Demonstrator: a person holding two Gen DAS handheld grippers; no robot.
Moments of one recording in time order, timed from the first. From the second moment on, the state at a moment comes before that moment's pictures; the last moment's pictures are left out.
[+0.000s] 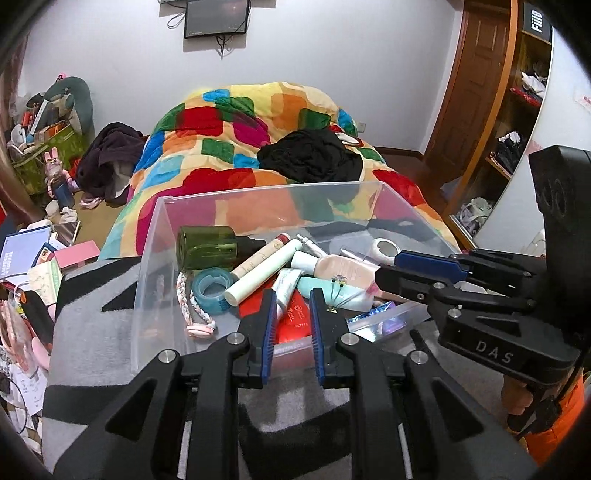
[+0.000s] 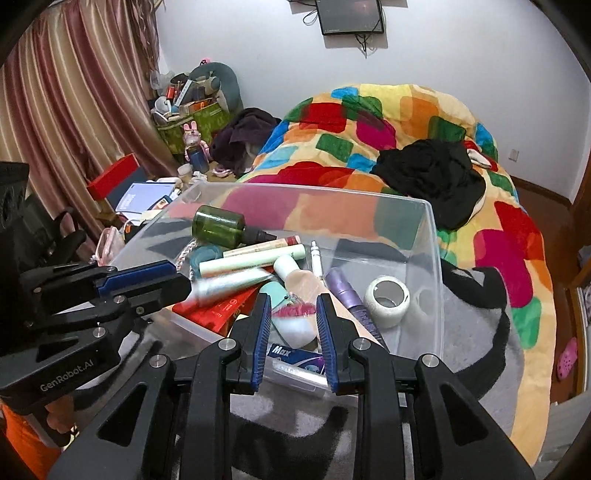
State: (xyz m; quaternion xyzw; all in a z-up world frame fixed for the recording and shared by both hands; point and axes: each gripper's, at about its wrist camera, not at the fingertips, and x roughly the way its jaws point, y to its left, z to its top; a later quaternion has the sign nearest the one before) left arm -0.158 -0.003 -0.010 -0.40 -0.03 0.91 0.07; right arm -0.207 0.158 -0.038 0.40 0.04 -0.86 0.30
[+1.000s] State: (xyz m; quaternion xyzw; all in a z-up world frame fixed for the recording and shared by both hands) left arm -0.075 -0.004 0.031 -0.30 -0.02 0.95 0.05; right arm -0.133 0.188 0.006 0.31 0.01 -0.90 0.29
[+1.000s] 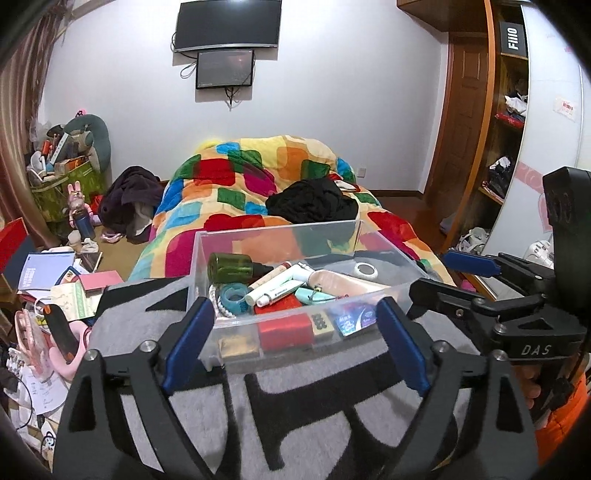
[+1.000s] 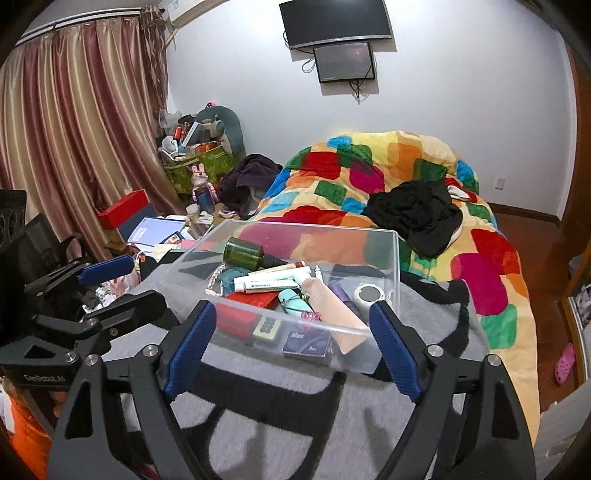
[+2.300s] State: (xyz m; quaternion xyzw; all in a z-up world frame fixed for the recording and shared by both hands) left arm -0.070 -0.005 0.023 -0.30 -0.04 0.95 0.04; right arm -0.117 0.190 -0.001 0.31 0.02 -0.90 0.29
